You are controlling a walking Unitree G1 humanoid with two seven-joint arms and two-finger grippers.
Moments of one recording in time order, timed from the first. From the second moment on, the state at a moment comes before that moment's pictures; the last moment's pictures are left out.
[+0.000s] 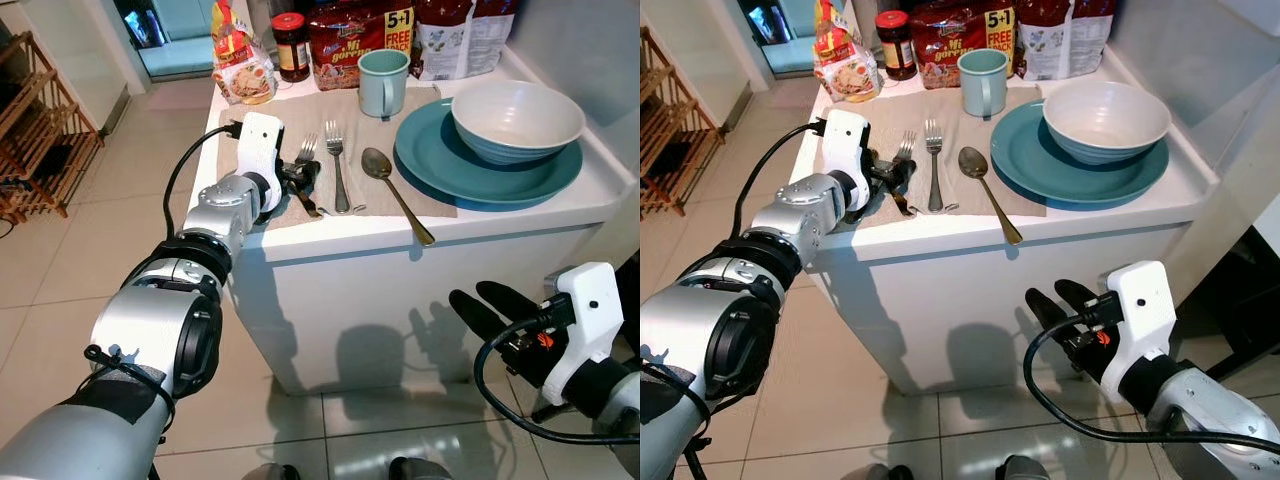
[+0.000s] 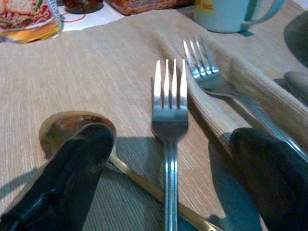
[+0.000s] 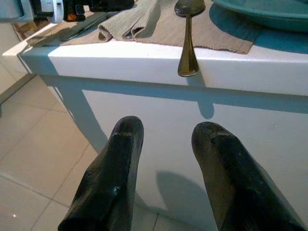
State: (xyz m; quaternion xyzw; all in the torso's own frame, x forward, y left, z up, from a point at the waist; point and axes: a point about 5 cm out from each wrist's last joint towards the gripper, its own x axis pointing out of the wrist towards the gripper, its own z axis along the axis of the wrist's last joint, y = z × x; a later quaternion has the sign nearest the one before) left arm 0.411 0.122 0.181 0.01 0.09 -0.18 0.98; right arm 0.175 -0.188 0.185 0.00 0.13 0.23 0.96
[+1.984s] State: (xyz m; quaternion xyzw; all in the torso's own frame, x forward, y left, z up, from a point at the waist) left arm 0.410 0.123 0.177 0.05 0.13 -0.19 0.97; right arm 0.178 -0.187 0.187 -0.02 0.15 0.25 0.96
